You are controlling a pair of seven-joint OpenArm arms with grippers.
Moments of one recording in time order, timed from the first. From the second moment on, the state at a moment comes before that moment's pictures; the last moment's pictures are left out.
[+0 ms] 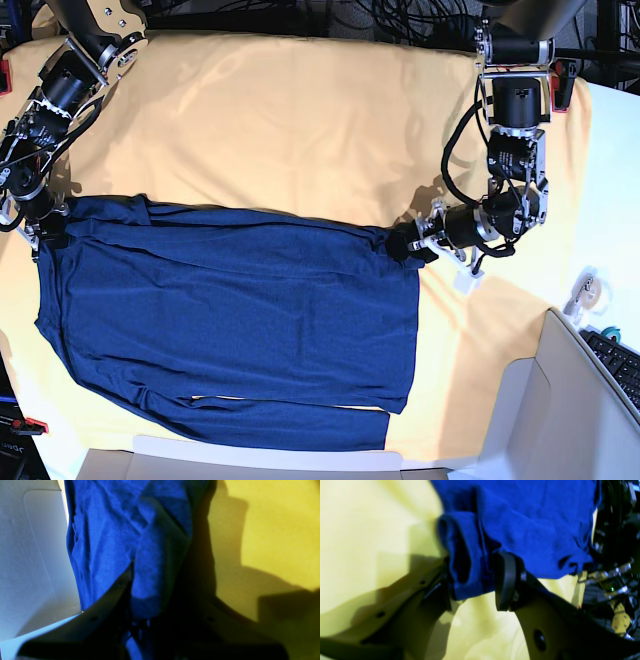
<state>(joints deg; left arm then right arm) -17.0 -12.0 -5.7 60.2 -55.1 -15.5 59.5 16.9 15.6 47.9 59.9 52.9 -8.4 -47.7</state>
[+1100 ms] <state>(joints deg) -20.0 -12.4 -5.7 52.4 -54.8 -22.2 55.1 14.6 15.5 47.8 62.0 54.2 -7.9 -48.2</state>
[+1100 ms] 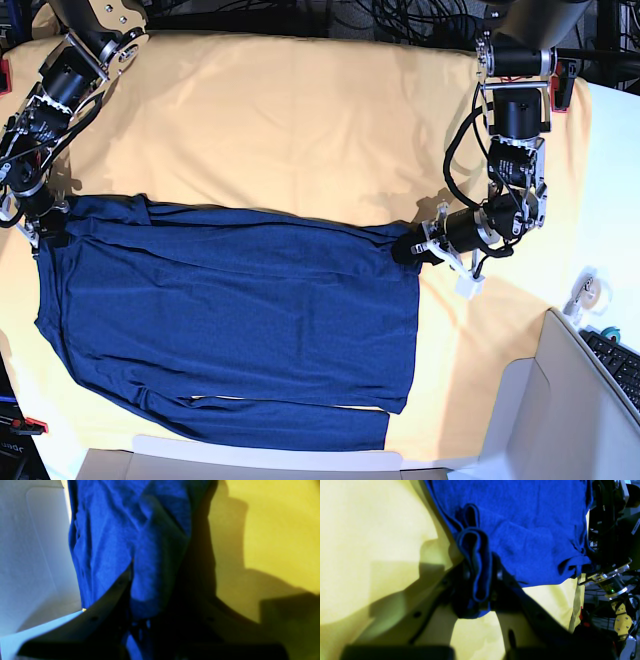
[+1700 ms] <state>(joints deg) -0.8 -17.9 -9.4 80.9 -54.8 -21.6 62.2 1.6 14.9 51.3 82.8 53.3 -9.1 -57.0</state>
